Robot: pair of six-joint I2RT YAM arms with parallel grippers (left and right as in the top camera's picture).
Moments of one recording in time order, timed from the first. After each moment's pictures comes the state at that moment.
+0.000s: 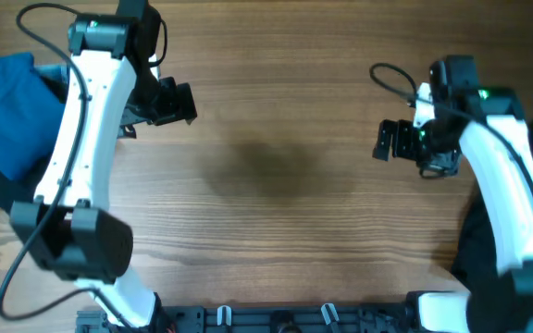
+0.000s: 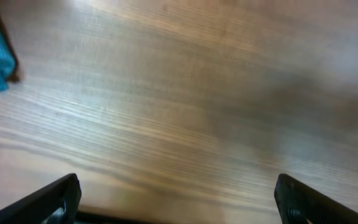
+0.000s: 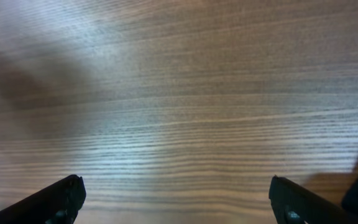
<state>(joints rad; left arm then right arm) -0.12 1.86 1.89 -1.58 0.00 -0.38 0.01 1.51 1.30 -1.21 -0.16 0.18</state>
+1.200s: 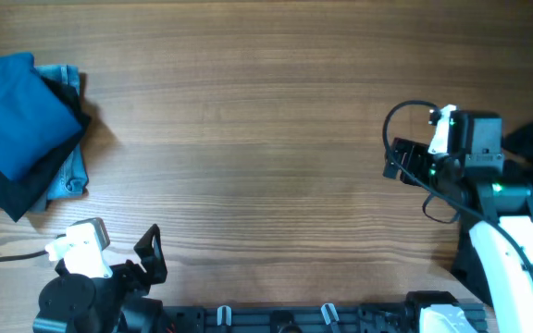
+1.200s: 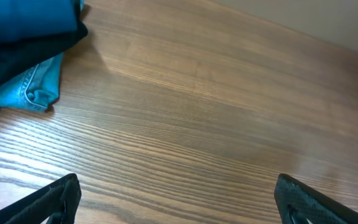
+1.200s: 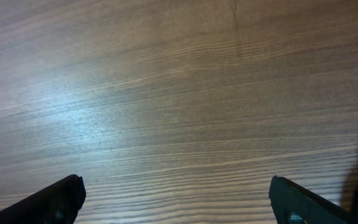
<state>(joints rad) -0.19 0.24 0.83 -1.18 -0.12 -0.40 0.01 1.10 0.96 -0.88 -0.07 0.23</state>
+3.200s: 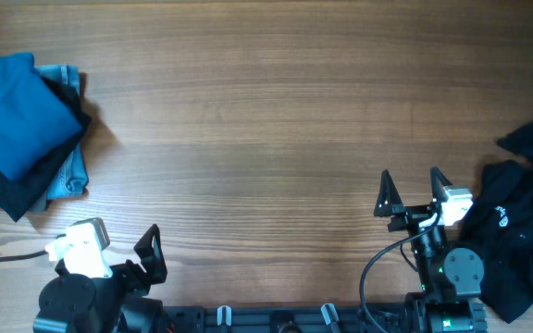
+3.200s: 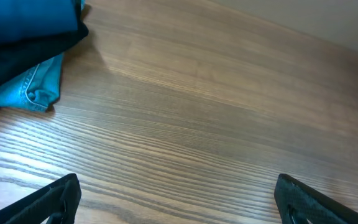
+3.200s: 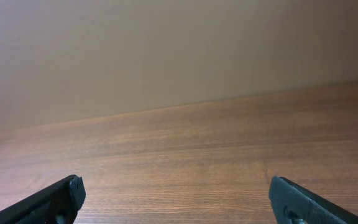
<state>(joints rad) -0.19 0.24 0.83 -1.18 -0.12 -0.40 0.04 0.01 0.01 0.00 -0.08 0.20</state>
